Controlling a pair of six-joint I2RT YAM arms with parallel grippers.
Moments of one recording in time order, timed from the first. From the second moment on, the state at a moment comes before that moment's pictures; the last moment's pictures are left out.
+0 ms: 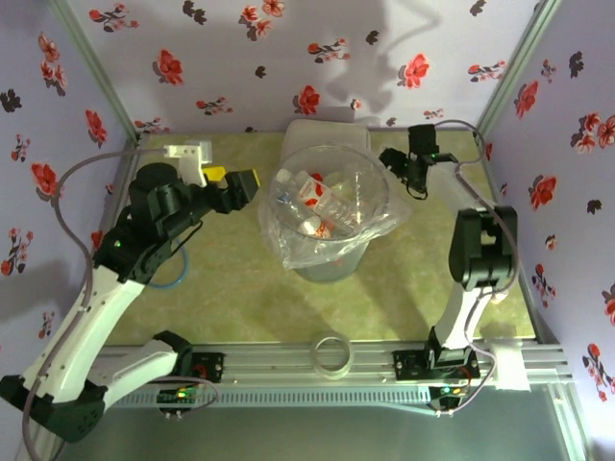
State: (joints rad) left arm -0.51 0.94 1.21 -0.49 0.07 -0.44; right arm 0.11 1.99 1.55 -0.50 -0.12 0.57
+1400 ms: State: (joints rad) left arm -0.50 1.03 1.26 -0.50 0.10 -0.45; right arm 0.05 1.71 1.39 -0.57 -0.01 0.49
